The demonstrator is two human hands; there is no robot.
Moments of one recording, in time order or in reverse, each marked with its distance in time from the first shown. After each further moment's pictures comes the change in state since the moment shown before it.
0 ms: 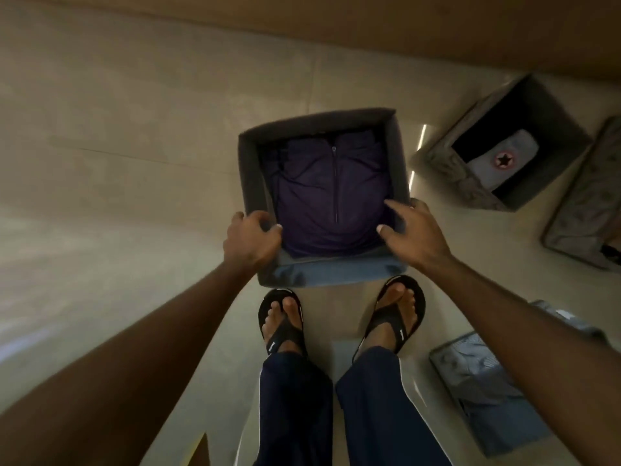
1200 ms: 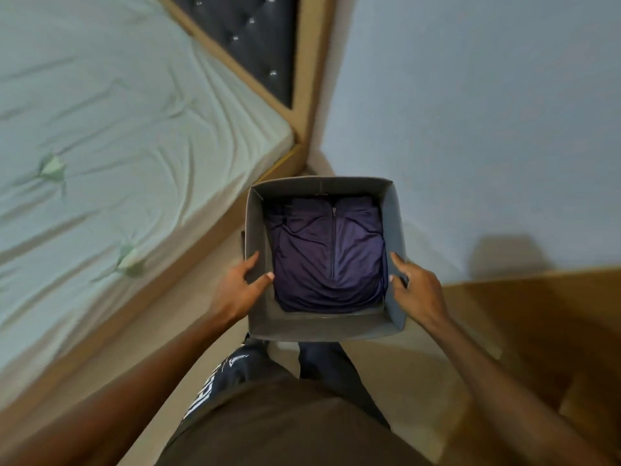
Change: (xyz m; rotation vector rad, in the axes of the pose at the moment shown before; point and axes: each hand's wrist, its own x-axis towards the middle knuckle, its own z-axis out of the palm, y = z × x) left_hand -0.525 0.298 -0.244 0.405 -0.430 0.924; right_hand -0.652 -0.087 -0.322 0.352 0.836 0.519
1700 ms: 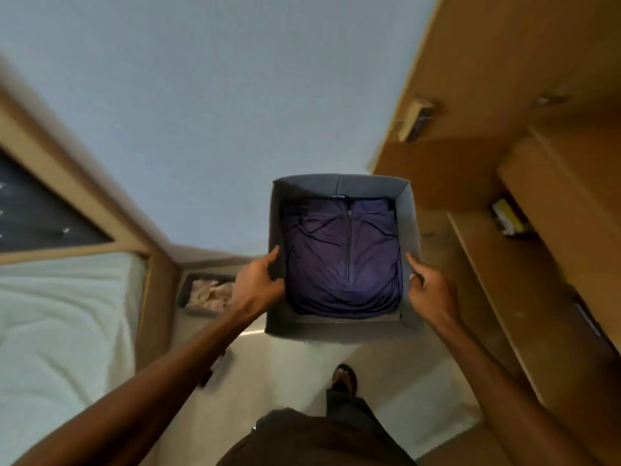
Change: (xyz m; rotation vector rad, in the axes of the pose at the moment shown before) left_hand -0.040 0.185 0.099 0.580 -0.416 0.701; right_hand -0.220 0.067 -0.013 0.304 0.730 0.781
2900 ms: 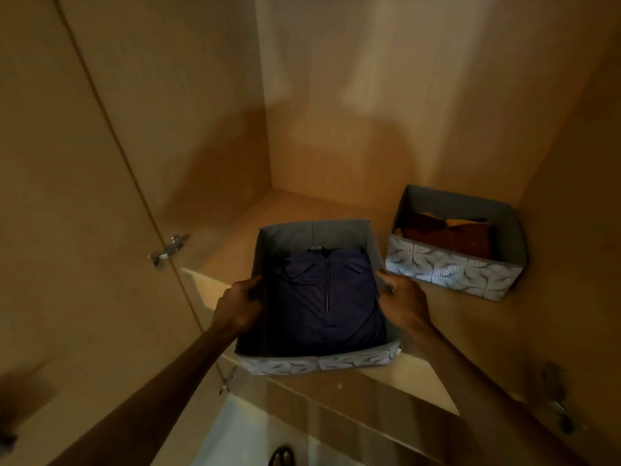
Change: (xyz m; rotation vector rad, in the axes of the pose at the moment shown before) left_hand 0.150 0.570 0.339 0.233 -0.491 0.855; right_hand 0.098 0.337 -0.355 0.113 0.676 0.624
